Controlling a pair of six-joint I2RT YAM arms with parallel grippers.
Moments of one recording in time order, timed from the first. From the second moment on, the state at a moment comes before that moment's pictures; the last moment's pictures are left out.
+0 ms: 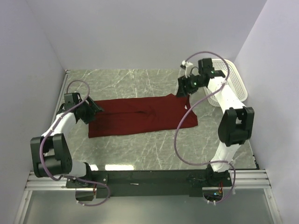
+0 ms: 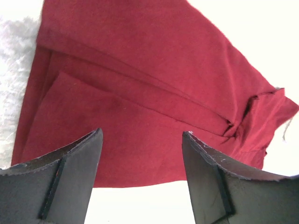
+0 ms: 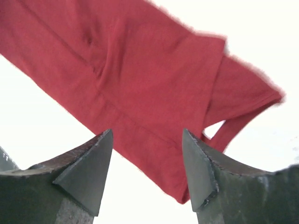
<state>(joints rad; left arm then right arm) 0.16 1.39 0.81 -0.31 0.32 -0.64 0.11 1.80 1.58 -0.79 -0.59 -0.33</state>
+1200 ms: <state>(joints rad) 0.17 0.99 0.69 -0.36 0.35 -0.63 0.14 2.53 2.27 -0.87 -0.52 -0.02</state>
